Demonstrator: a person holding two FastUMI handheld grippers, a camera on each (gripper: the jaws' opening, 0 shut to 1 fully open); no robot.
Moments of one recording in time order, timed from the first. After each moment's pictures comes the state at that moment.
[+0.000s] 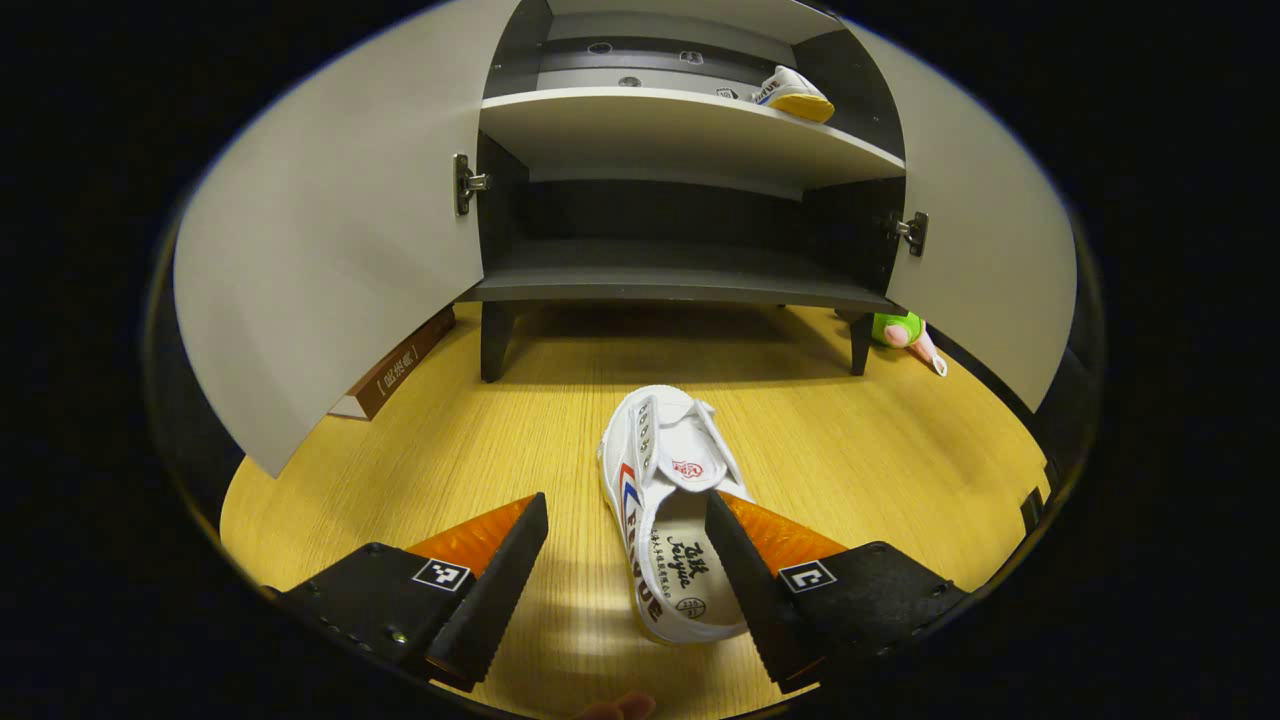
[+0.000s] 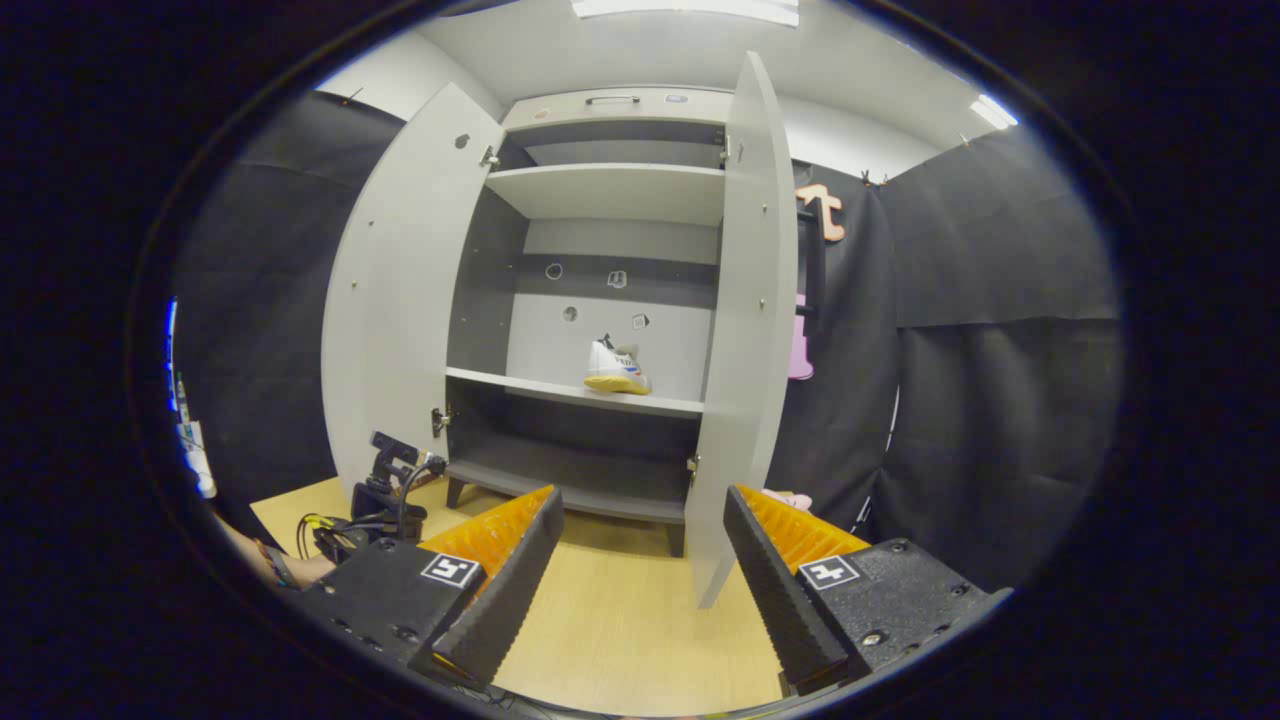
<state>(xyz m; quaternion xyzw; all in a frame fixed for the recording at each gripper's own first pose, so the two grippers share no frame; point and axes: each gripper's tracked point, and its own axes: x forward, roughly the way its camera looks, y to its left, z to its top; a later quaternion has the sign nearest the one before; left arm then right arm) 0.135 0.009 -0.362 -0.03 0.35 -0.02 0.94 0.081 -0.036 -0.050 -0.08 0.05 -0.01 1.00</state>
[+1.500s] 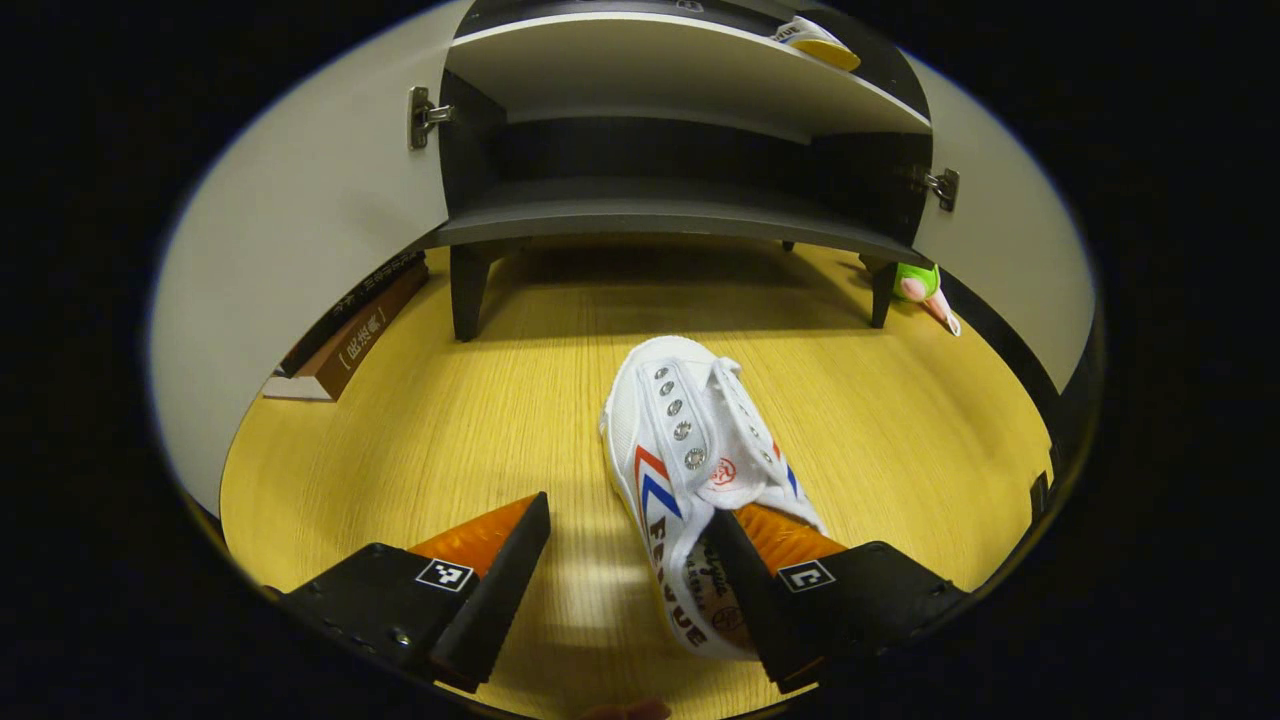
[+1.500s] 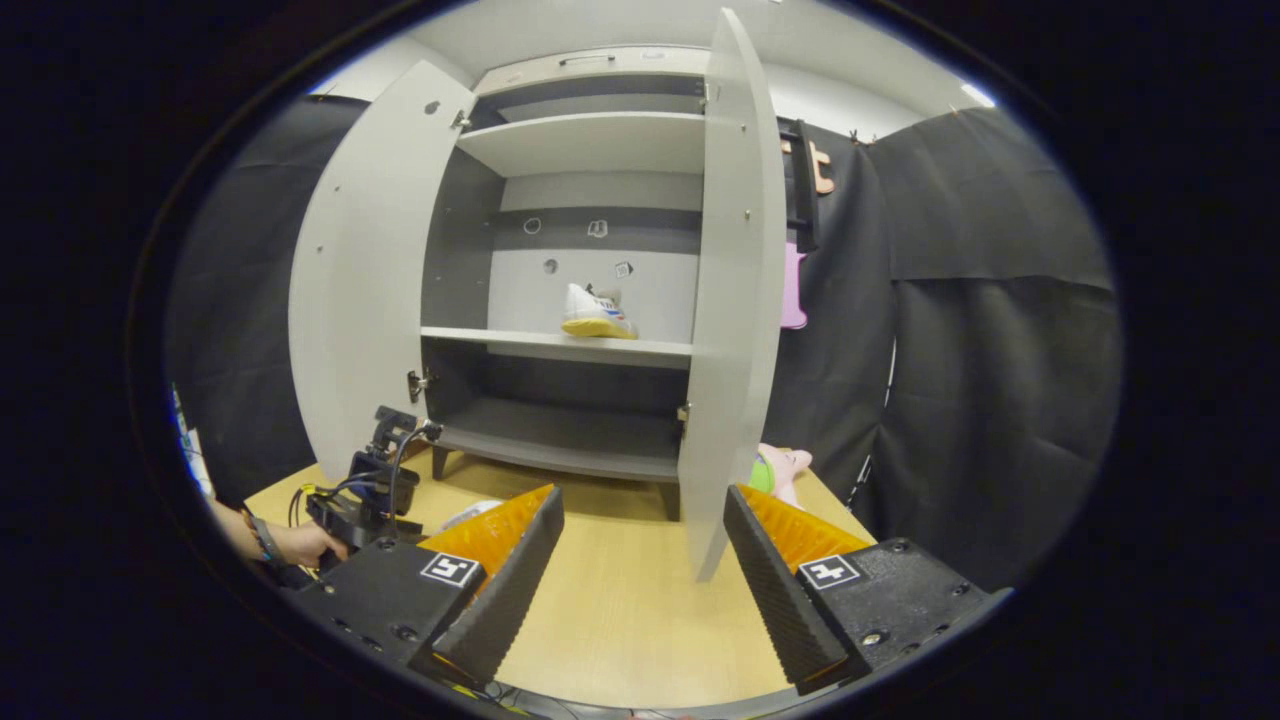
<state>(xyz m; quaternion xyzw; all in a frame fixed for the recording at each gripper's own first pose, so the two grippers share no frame) 0.149 0.018 -0.396 -0.03 0.42 -0.03 0.91 0.098 -0.053 -0.096 -0.06 0.11 -0.03 0.99</state>
